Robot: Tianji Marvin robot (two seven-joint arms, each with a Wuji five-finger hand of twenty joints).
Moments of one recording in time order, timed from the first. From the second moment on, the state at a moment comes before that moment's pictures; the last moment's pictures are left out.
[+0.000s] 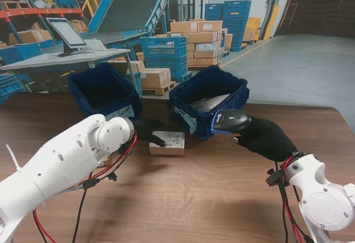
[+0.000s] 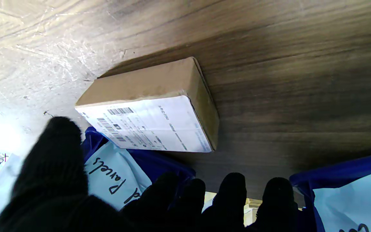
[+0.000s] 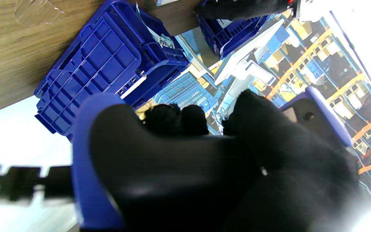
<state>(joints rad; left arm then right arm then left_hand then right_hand) 0.82 -1.09 -0.59 -1.14 0.45 0.04 -0.41 -1.85 -1.08 1.62 -2.03 -0.44 -0.14 0.16 0.69 -0.16 0.02 0.02 0.23 0.37 0.00 0.28 0.15 0.29 0.04 0.33 0.16 0.33 0.07 0.26 -0.02 0.39 0.25 0.38 0.82 -0.46 0.73 -0.10 0.56 -0.11 0.98 0.85 0.80 0.10 0.92 0.85 0.92 0.07 1.10 0.92 0.54 0.17 1.23 0.96</state>
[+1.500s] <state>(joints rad) 0.76 -1.13 -0.42 -1.08 0.55 0.09 -0.32 -1.86 -1.08 1.64 -2.02 -0.41 -0.14 0.19 0.68 -0.19 0.03 0.02 0.21 0.41 -0.02 0.22 0.15 0.31 0.04 0.31 0.16 0.33 0.07 0.26 -0.02 0.39 0.25 0.39 0.82 -0.46 0.73 -0.10 0.56 -0.11 0.97 0.85 0.80 0.10 0.92 0.85 0.92 0.07 1.10 0.92 0.54 0.17 1.23 0.96</state>
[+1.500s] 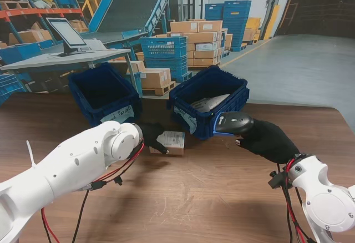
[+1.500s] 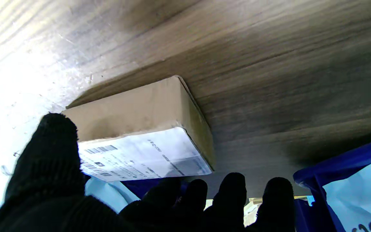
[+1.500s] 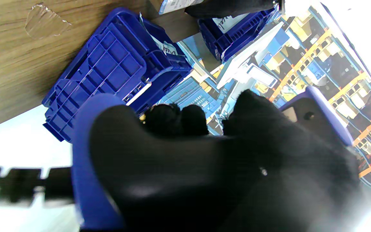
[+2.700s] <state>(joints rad) 0.66 -1.18 -0.30 -0.95 0.46 0.03 -0.35 -1.85 -1.08 1.63 -2.01 -0.40 -0.14 0.20 0.68 -0.19 0.05 0.02 0.18 0.42 -0.01 0.24 0.14 0.31 0.03 0.31 0.16 0.33 0.07 0.26 -0.02 0.39 0.25 0.39 0.82 -0.46 0.73 -0.10 0.57 -0.11 0.97 0.85 0.80 0.10 0.92 0.86 0.92 0.07 1.10 0.92 0.54 0.17 1.23 0.96</state>
